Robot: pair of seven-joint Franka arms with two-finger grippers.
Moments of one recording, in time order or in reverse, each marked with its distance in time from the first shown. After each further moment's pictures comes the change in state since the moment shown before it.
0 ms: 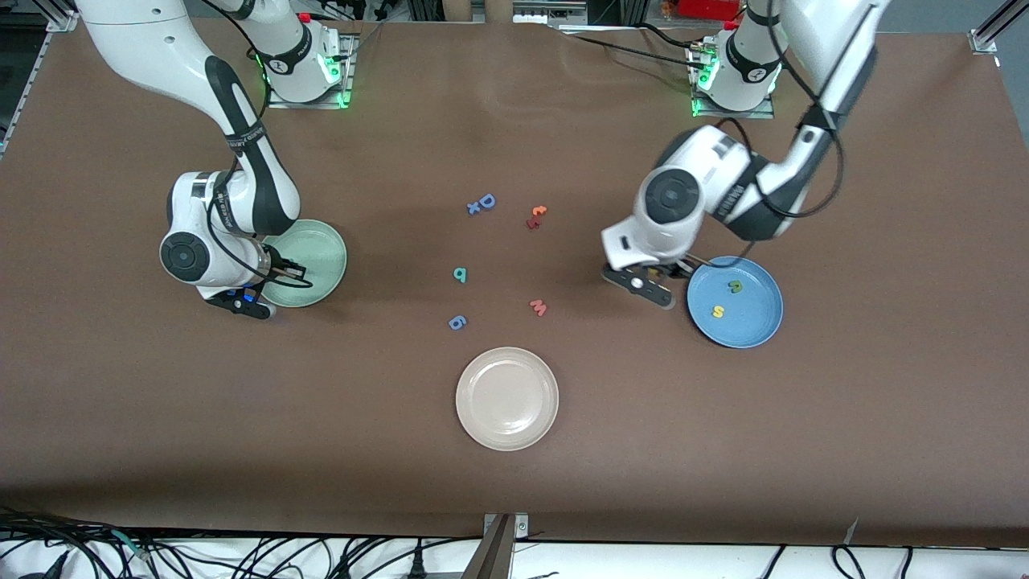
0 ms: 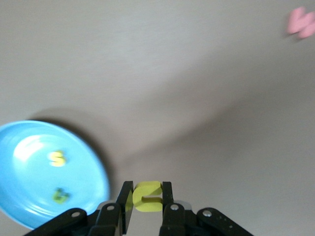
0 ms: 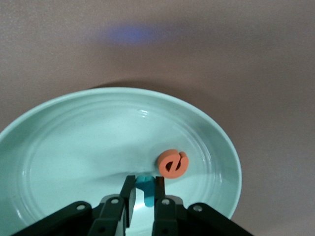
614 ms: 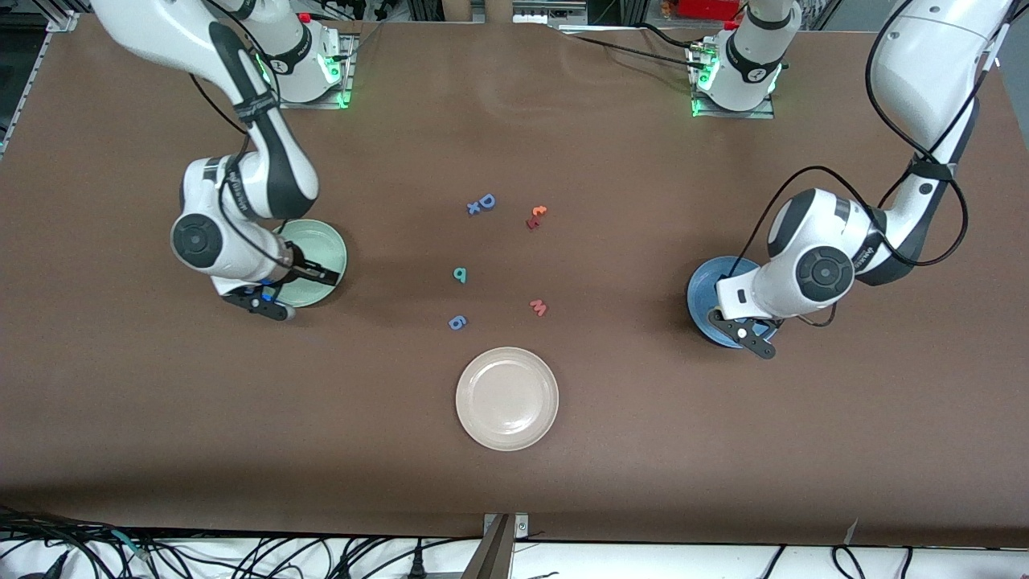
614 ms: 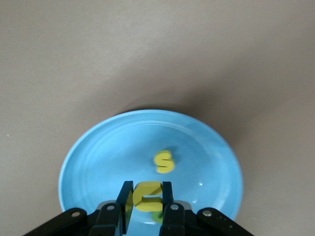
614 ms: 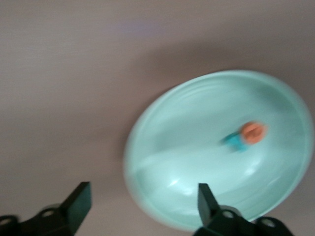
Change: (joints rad) left arm 0.268 0.116 0.029 -0.002 0.020 0.136 0.357; right arm 0.006 -0.083 0.163 0.075 0.045 -0.023 0.236
